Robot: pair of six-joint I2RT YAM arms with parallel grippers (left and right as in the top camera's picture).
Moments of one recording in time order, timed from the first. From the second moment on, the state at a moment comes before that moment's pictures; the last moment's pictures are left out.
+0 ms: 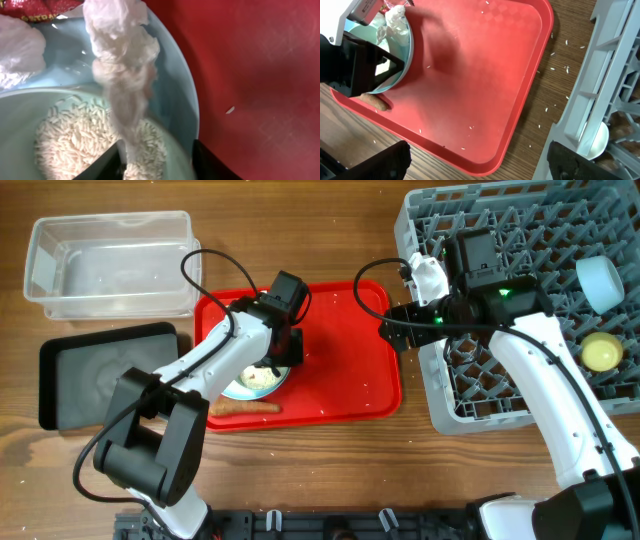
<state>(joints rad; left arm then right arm) -0.45 1.83 1.19 -0.77 -0.05 -0.47 0.25 1.54 1.34 -0.99 -0.32 -0.06</state>
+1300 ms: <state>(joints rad) -0.46 1.79 1.21 -0.95 -0.11 -0.47 0.25 1.54 1.34 -1.01 -0.32 -0.06</state>
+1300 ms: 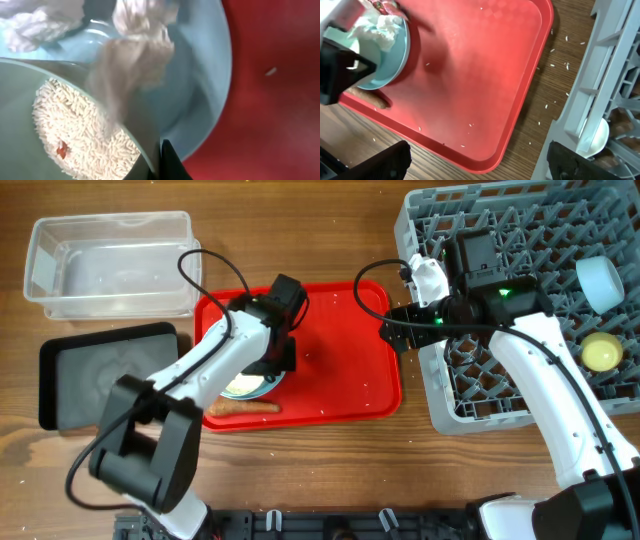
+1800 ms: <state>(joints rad) -0.13 1.59 1.22 -0.99 0.12 -0.36 0.25 1.54 1.34 -1.01 -0.28 -0.06</state>
